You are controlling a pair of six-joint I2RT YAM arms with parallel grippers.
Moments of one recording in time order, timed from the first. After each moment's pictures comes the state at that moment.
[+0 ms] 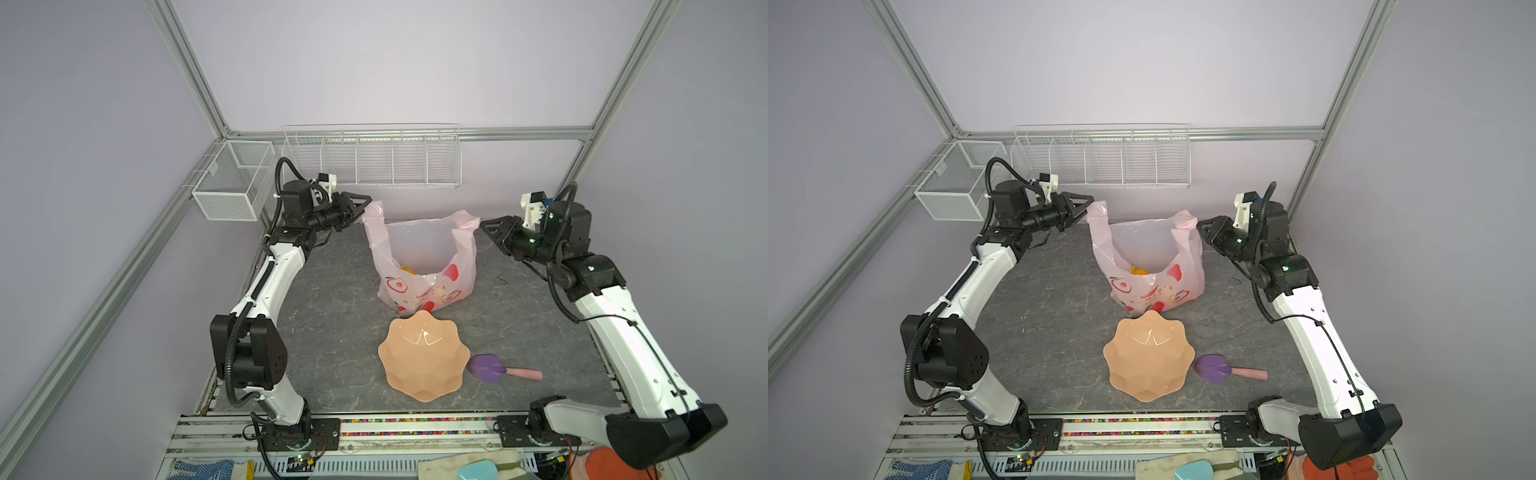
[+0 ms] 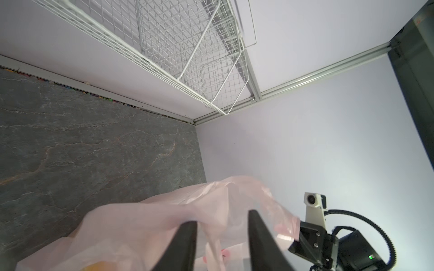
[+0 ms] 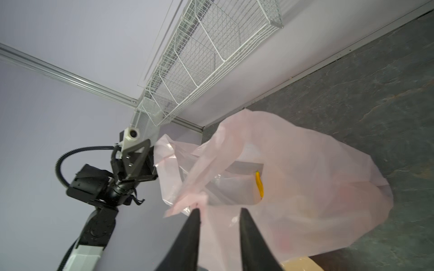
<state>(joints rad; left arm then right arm) -0.16 1.68 1.57 -0.06 0.85 -0.99 0.26 1.25 1.47 -0.60 -0.36 0.82</state>
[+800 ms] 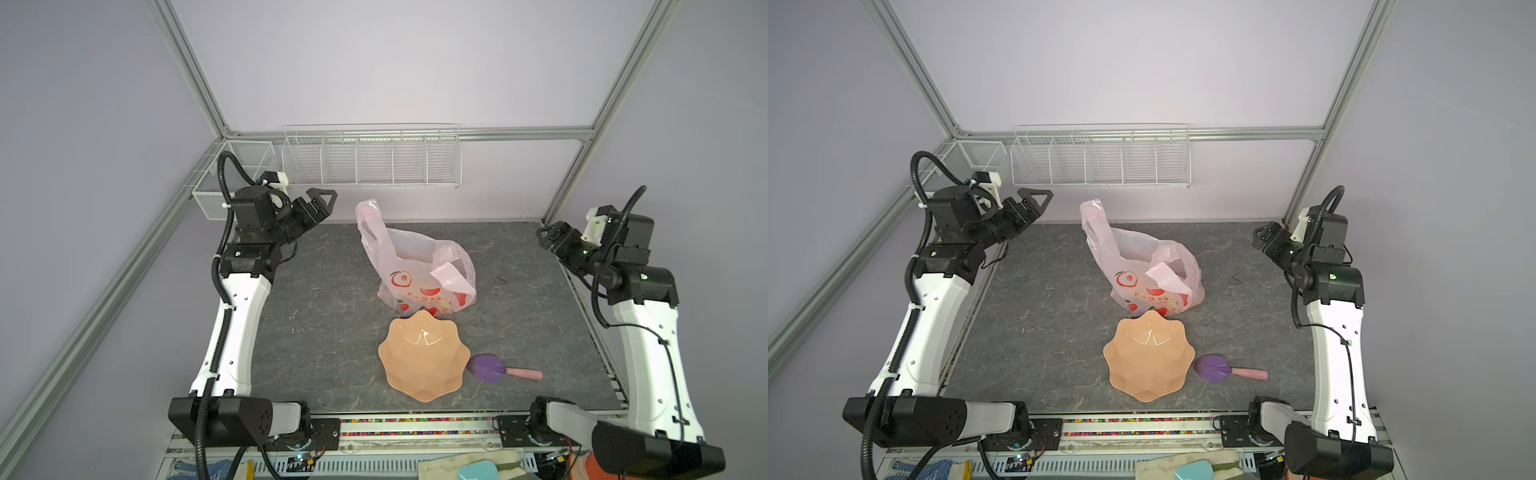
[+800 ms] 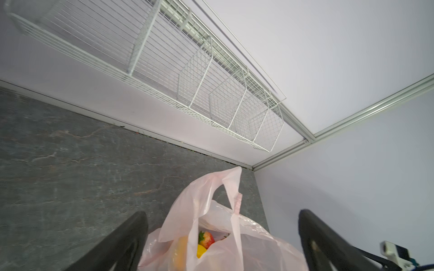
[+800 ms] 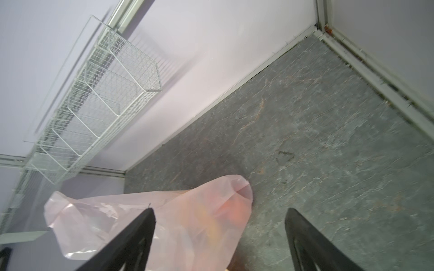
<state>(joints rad) -0.06 1.32 1.51 -0.45 0.44 -0.65 -0.13 1.17 1.47 -0.88 -0.25 0.54</state>
